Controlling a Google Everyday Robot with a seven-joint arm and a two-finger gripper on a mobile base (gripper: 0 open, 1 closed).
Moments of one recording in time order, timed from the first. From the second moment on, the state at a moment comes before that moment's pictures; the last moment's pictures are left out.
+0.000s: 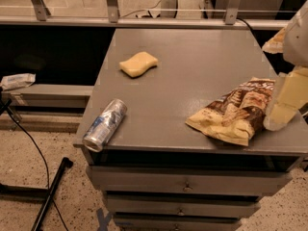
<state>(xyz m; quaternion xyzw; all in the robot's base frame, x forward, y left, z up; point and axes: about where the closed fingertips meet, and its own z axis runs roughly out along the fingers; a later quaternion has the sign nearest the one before) 0.438 -0.217 0.976 -0.60 0.78 -0.03 0.16</state>
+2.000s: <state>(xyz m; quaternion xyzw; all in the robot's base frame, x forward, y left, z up) 0.487 -0.232 0.848 -0.67 0.71 -0.05 0.23</state>
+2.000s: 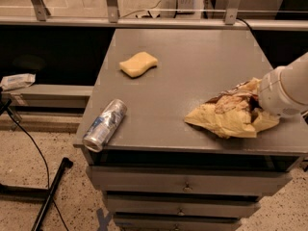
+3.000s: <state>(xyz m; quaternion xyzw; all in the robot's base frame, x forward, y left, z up) 0.551 -0.248 0.919 -0.66 0.69 -0.17 0.25</state>
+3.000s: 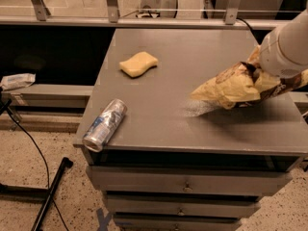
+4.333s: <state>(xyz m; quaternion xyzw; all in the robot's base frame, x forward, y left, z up) 0.624 -0.138 0.995 -0.68 0.58 -0.20 0.39</state>
